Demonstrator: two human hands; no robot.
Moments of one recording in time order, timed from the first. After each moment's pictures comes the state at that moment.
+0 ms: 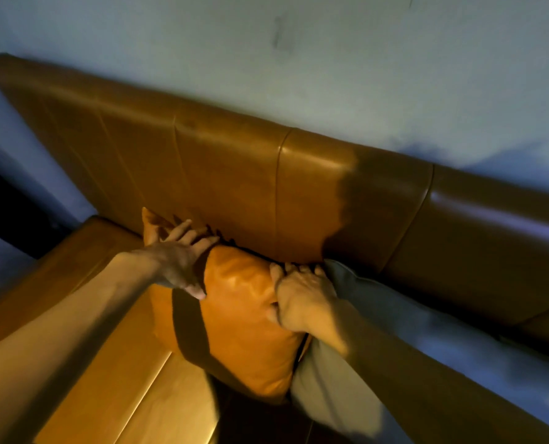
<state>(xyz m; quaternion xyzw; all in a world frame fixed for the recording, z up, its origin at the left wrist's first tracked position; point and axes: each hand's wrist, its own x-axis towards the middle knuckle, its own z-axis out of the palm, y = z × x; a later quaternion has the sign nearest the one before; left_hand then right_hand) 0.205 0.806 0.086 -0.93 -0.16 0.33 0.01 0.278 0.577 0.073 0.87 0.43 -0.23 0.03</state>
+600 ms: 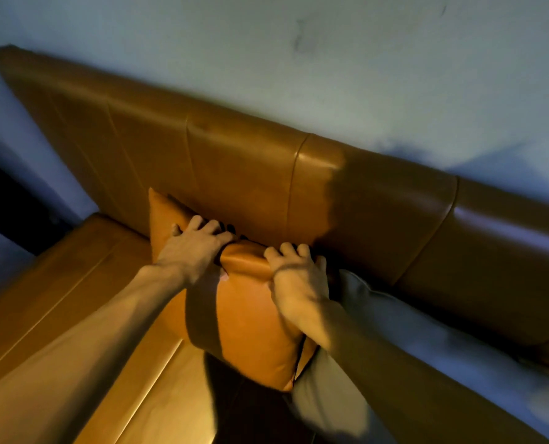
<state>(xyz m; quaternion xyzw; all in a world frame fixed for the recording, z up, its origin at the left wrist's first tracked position) 0.215 0.797 0.078 -0.98 -0.16 0.14 0.01 0.283 0.609 0.071 0.91 0.40 -0.10 -0.06</state>
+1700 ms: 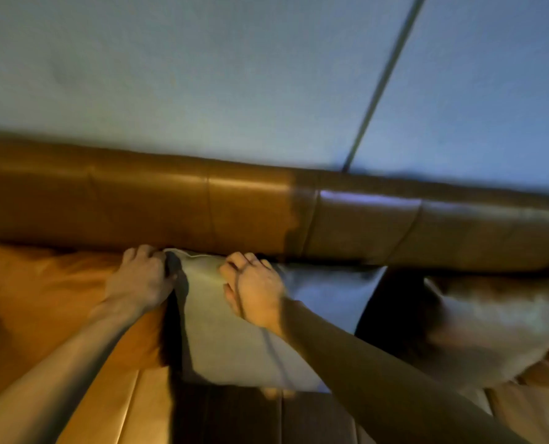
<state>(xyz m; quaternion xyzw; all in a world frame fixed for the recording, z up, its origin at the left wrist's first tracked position) 0.242 0.581 0.123 -0.98 -0.14 0.14 -0.05 0.272 0.367 0.114 0.91 0.40 -0.02 -0.10</state>
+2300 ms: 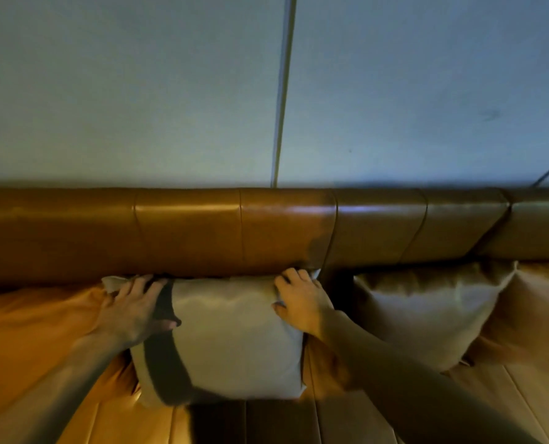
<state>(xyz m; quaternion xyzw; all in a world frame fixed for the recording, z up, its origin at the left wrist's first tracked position) 0.243 0.491 0.127 -0.98 -0.07 0.18 -0.06 0.290 0.180 0.126 0.97 0.23 -0.11 -0.03</state>
